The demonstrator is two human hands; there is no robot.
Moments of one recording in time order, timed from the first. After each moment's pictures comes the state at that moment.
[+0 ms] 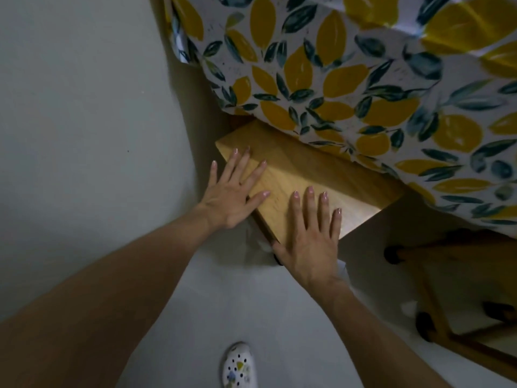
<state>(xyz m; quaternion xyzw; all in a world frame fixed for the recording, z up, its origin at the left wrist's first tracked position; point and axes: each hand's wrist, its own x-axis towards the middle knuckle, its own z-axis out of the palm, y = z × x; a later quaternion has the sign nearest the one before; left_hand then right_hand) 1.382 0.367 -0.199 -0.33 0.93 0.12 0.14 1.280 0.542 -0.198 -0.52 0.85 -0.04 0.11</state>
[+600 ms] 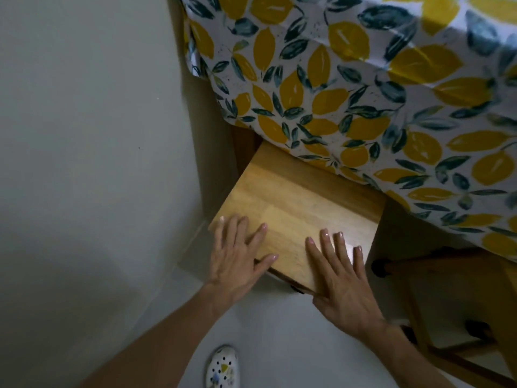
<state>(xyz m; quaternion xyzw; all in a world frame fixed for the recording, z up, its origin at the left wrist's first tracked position) 1.413 0.499 -0.194 -0.41 0.91 0.07 0.07 1.230 0.645 -0.182 -0.62 0.76 0.02 0.19</state>
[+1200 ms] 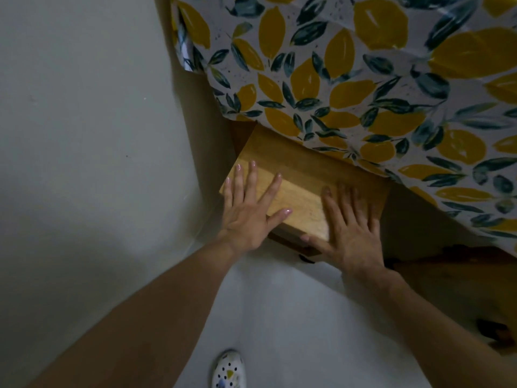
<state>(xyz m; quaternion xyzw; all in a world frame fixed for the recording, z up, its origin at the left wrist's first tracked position) 1.355 0.408 -0.203 -0.41 0.90 0.14 0.07 1.187 0.548 -0.201 -0.53 0.83 0.02 0.13</state>
